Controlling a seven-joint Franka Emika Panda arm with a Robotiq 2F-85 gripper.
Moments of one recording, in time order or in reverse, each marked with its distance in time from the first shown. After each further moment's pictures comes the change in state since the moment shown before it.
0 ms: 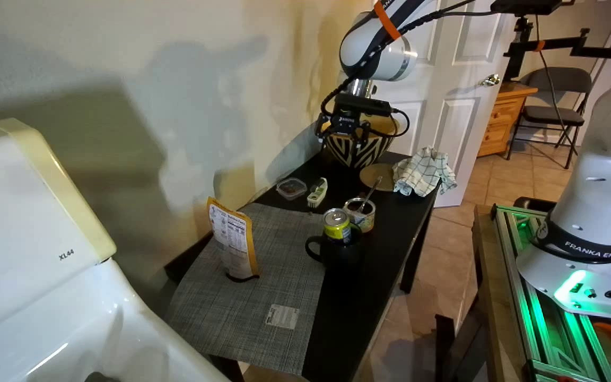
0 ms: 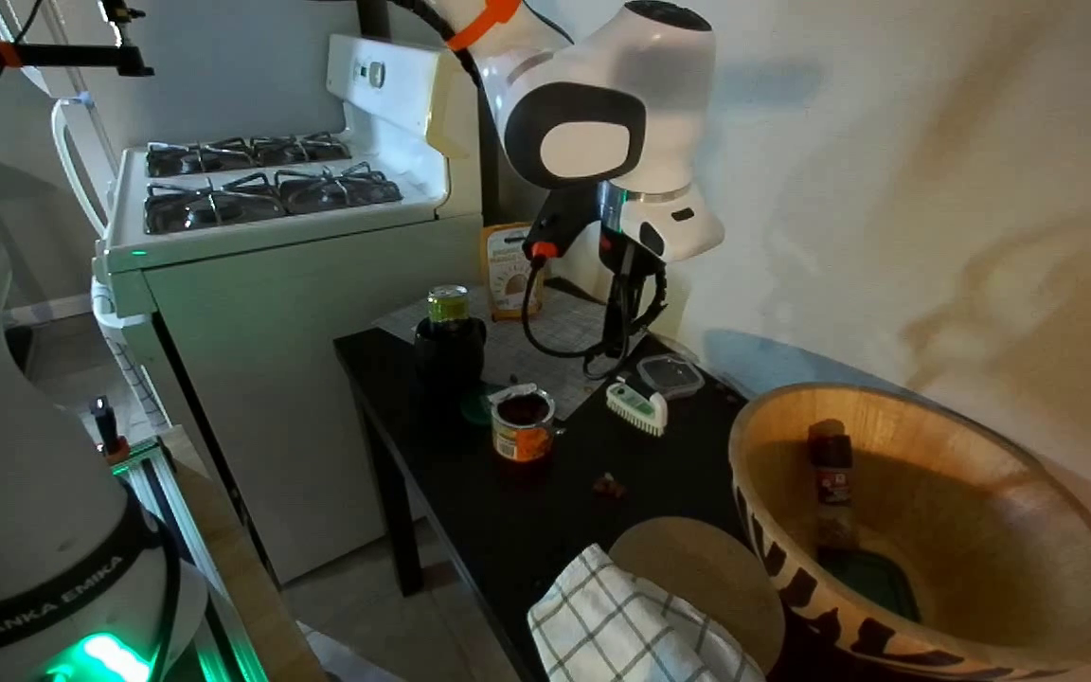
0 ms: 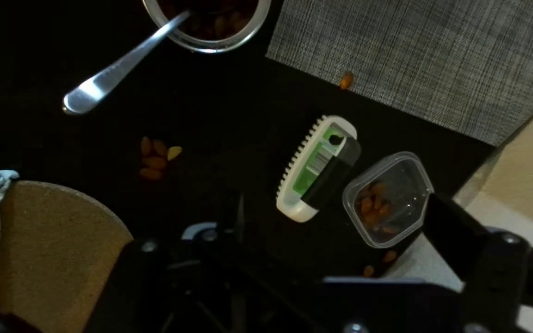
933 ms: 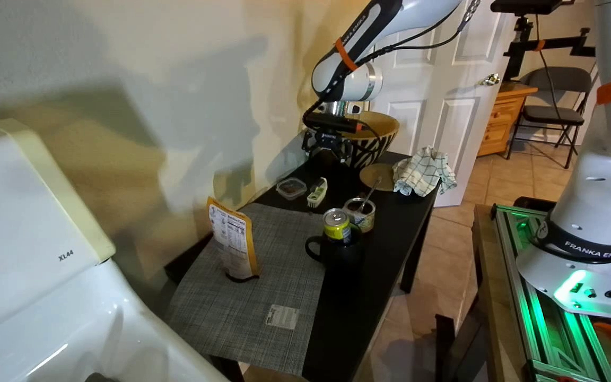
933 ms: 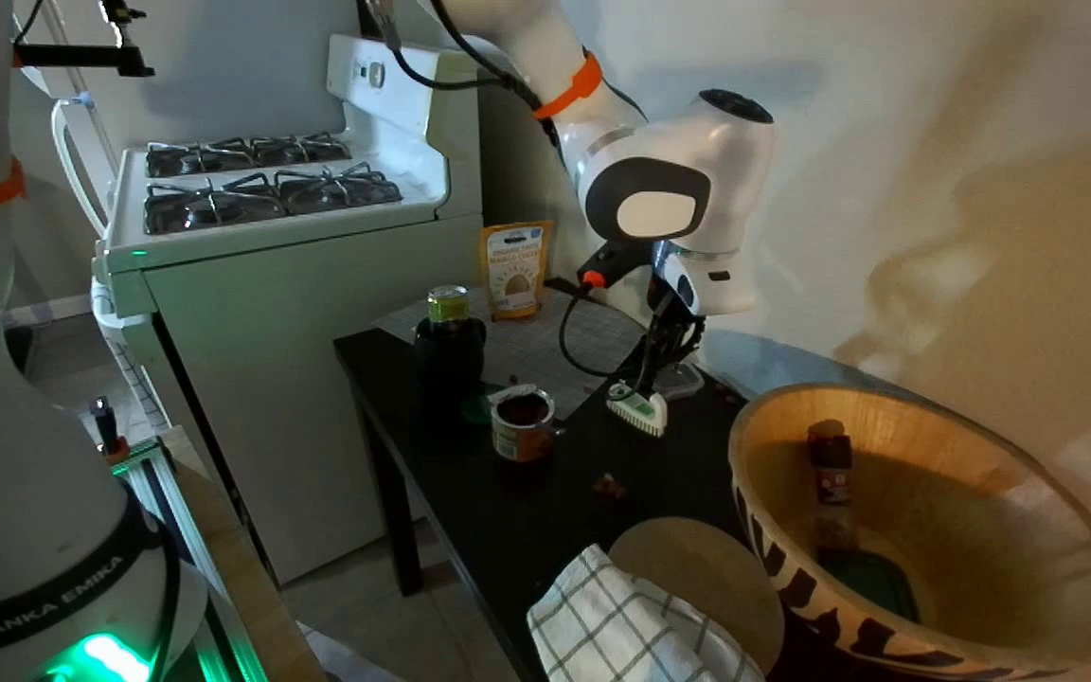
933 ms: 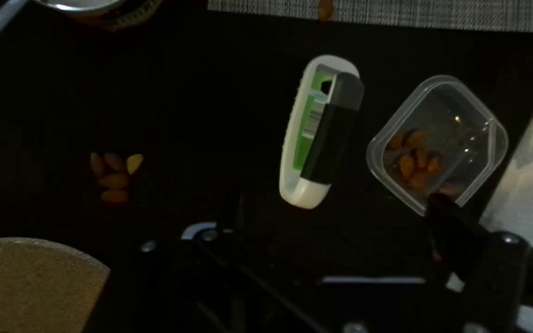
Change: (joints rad) arm -0.014 0.311 -0.018 0.268 0.050 -0.047 0.254
